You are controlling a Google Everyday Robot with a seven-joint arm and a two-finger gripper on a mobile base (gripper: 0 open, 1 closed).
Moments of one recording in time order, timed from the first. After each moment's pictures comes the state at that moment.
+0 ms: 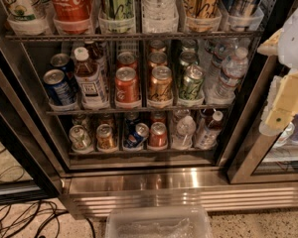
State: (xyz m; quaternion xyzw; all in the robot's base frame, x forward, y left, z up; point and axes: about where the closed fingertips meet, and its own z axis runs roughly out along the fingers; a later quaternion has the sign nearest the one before) arm 0.438 -0.217 0.976 -0.60 0.78 -0.03 0.16
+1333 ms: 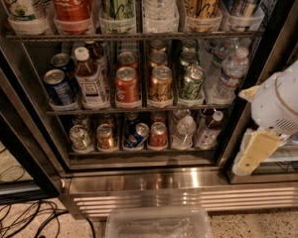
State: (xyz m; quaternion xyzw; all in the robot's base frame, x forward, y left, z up) arm 0.430 -0.203 0.873 -0.59 0.78 -0.01 0.19
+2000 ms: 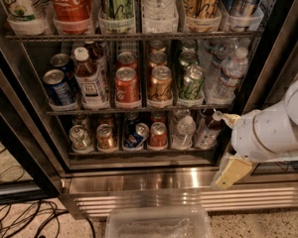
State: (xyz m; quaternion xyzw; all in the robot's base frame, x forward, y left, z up) arm 0.439 -0.184 0.789 -0.59 0.77 0.02 0.25
